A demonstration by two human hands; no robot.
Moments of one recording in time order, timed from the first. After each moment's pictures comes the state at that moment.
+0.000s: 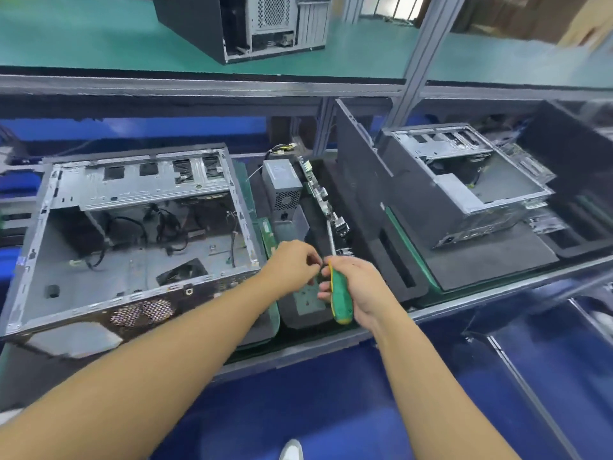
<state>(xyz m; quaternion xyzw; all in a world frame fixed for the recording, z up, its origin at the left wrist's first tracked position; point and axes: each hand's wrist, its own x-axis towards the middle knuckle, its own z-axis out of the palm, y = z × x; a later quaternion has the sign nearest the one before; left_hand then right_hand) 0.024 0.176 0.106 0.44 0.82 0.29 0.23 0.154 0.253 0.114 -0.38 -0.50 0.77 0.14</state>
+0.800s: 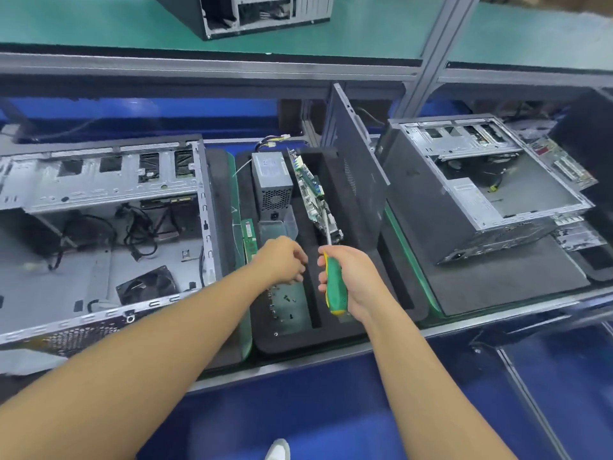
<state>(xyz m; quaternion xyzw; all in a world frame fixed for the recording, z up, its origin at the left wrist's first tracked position) -0.009 0.258 0.075 0.24 0.82 0.33 0.41 0.120 0.344 0.099 -0.39 -0.50 0.77 0.10</state>
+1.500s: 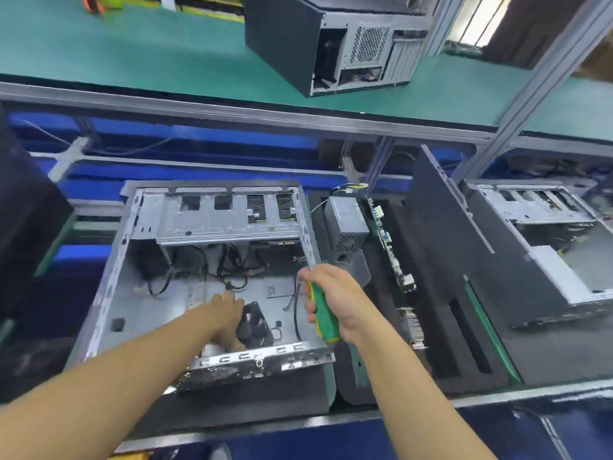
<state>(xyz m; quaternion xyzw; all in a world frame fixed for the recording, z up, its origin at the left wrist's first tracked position) -0.164 0.032 0.019 0.38 0.86 -0.15 0.31 -0.026 0.206 0.126 -0.28 -0.59 0.75 -0.01</state>
